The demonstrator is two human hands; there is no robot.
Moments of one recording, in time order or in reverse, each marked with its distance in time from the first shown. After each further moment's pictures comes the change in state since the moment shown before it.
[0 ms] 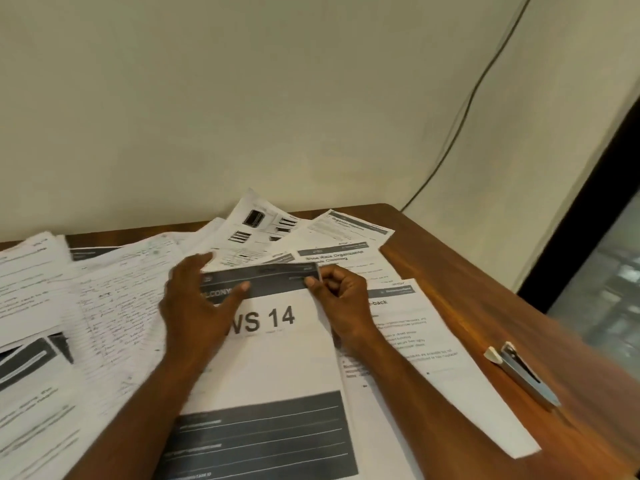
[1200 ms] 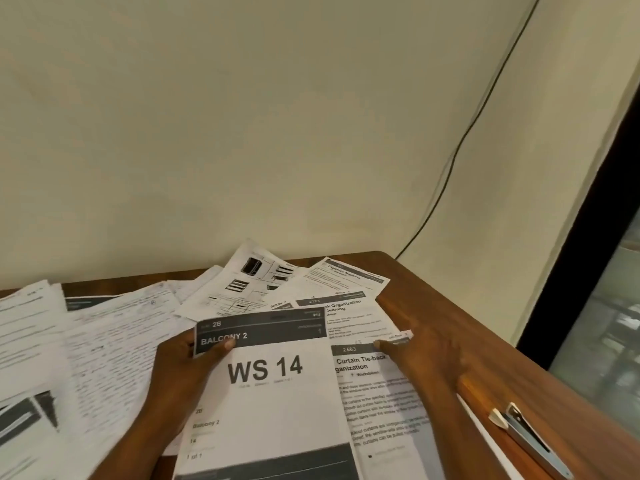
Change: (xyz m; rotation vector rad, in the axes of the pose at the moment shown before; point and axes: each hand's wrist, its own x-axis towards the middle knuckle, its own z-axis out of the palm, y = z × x) left_hand 0.002 0.004 -0.020 -0.446 -0.214 -0.245; right_hand 0.031 -0.005 -0.112 -1.108 0.462 0.286
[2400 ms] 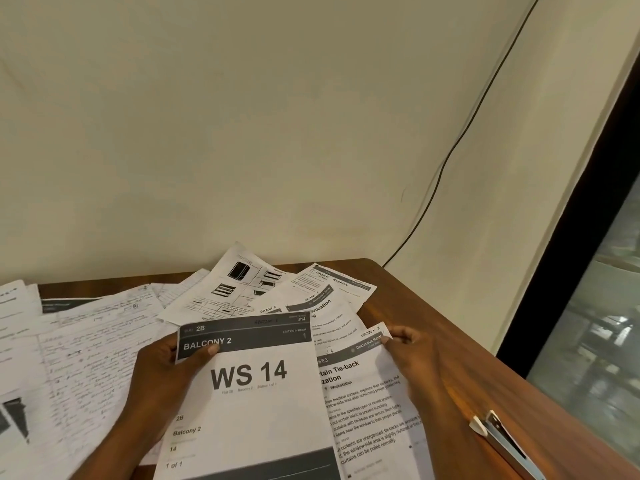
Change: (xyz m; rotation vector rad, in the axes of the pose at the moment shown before) left_hand 0.004 -0.006 0.001 -0.058 0.005 0.009; right_hand 0.015 0.013 -0.004 0.773 -0.131 0.021
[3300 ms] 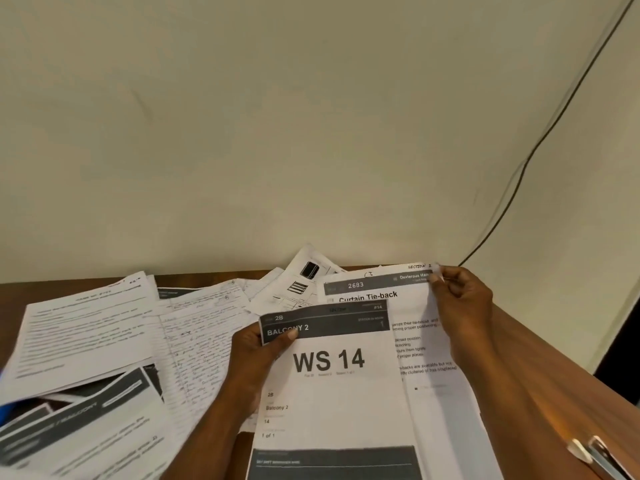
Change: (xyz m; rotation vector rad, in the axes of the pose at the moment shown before) left_hand -0.001 0.007 -0.012 -0.252 -0.086 -0.050; right_hand -0.031 -0.101 0.056 0.275 -0.019 -0.362
